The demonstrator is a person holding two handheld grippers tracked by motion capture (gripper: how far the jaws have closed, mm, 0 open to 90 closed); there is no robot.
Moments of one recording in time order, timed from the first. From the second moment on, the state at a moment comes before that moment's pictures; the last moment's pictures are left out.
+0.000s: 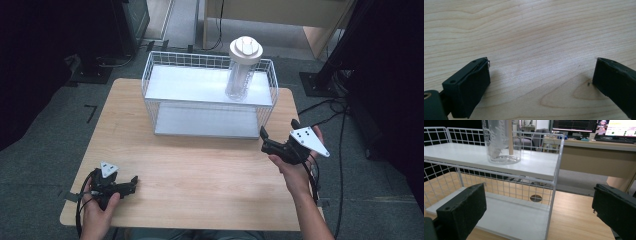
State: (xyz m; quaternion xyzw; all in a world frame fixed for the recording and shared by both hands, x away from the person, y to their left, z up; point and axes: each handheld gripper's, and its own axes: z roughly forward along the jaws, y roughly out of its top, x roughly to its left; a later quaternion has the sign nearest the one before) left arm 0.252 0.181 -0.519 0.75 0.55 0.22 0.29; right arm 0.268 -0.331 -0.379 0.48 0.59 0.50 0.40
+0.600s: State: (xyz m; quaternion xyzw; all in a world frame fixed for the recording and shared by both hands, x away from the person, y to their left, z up) left arm 0.252 0.181 -0.519 0.75 0.55 0.22 0.29; right arm 0.262 -0.350 -0.409 0.51 0.60 0.48 0.39
